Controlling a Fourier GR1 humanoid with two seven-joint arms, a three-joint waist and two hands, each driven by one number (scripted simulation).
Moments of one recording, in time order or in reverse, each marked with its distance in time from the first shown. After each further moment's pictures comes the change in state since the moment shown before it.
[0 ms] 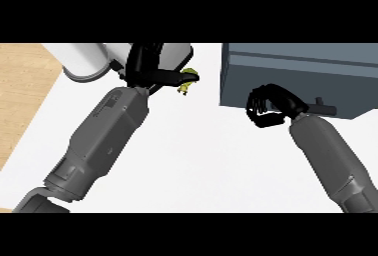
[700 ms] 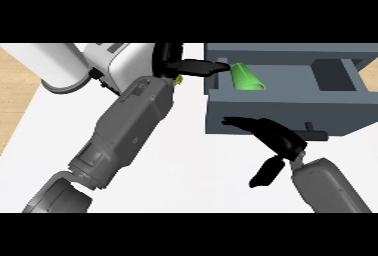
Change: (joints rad) left arm -0.179 -0.099 0.002 0.164 -0.009 0.106 -0.029; right arm 0.363 -0.028 0.171 -0.691 -0.080 0.213 0.311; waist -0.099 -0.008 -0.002
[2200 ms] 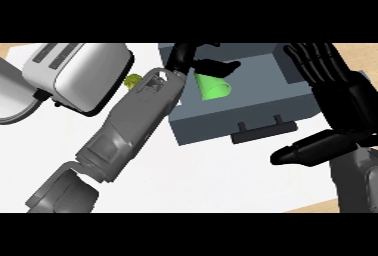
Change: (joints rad) left arm -0.118 -0.022 -0.098 0.112 -0.276 0.041 0.294; right arm -0.068 0.146 -0.422 -0.392 -0.605 -0.115 0.121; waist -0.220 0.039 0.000
